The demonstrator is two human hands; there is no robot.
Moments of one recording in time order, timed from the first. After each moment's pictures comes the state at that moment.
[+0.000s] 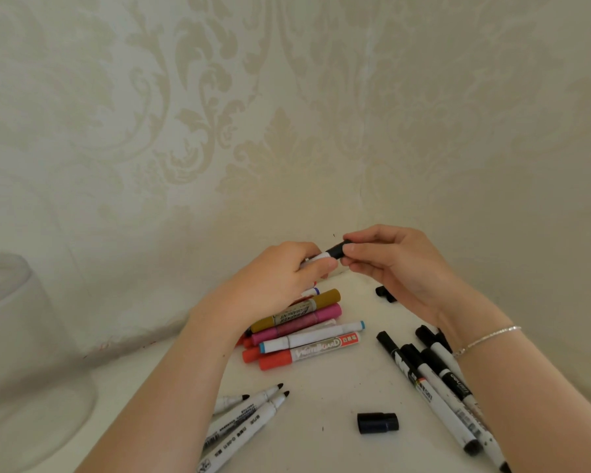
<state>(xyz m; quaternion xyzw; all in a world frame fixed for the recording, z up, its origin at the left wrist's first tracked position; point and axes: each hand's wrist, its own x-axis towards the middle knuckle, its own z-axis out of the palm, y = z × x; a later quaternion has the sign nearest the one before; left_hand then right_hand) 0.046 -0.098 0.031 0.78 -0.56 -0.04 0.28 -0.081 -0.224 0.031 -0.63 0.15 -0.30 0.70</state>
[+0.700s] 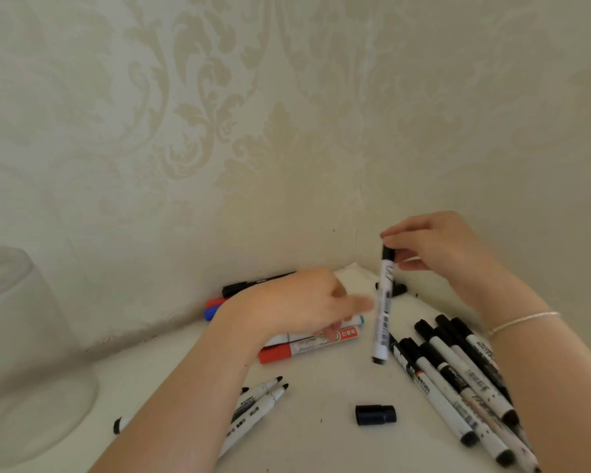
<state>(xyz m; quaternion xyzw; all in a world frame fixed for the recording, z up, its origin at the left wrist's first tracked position) 0.012 -0.105 0.026 0.78 -0.55 -0.22 0.19 -0.101 -0.246 0.045 -0.74 0.33 -0.31 0.51</state>
